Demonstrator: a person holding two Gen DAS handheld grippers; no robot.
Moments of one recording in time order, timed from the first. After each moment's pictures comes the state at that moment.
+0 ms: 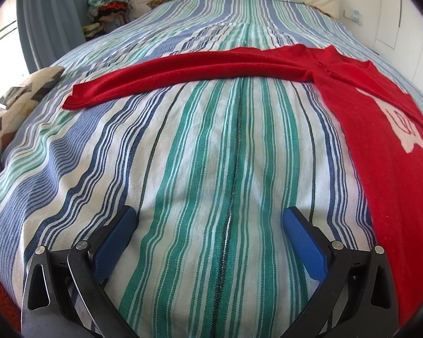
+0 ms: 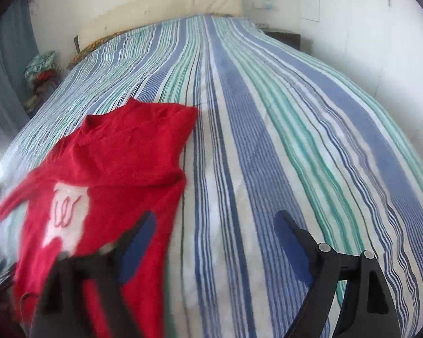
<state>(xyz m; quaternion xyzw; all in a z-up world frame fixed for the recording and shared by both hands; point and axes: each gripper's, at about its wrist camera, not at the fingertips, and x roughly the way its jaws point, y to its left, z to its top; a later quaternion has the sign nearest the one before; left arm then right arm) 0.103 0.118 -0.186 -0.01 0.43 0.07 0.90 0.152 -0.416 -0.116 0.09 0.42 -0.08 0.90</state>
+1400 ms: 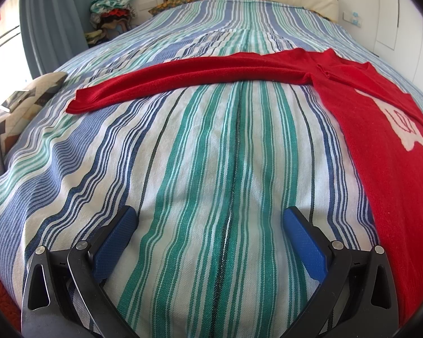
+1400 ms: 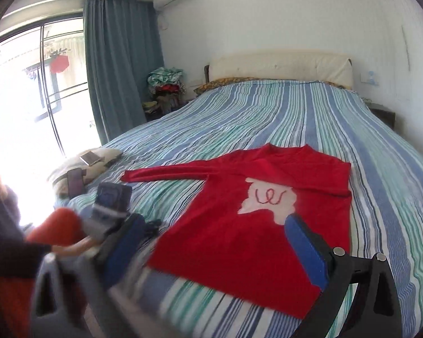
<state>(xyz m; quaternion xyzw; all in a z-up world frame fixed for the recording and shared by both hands) 0.097 0.115 -0.188 0.00 0.41 0.08 0.91 -0.027 -0.184 -0.032 0.03 0.28 0.20 0.94</state>
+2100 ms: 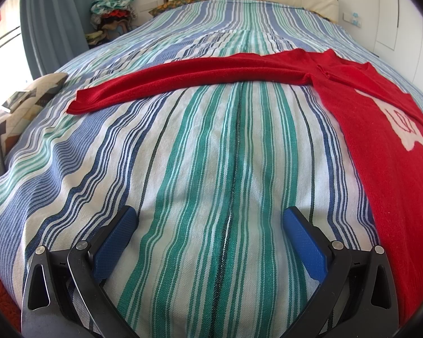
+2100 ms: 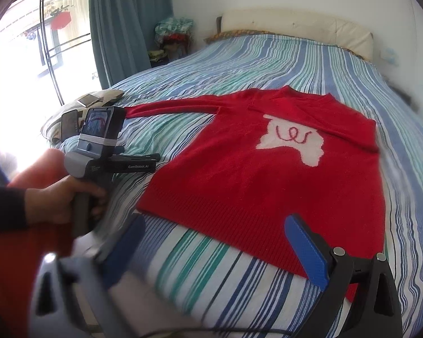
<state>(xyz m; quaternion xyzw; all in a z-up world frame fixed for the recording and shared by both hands) 0.097 0.115 -0.188 0.00 0.41 0.08 0.91 -0.017 -0.155 -0.102 -0.03 0.38 0.21 0.90</state>
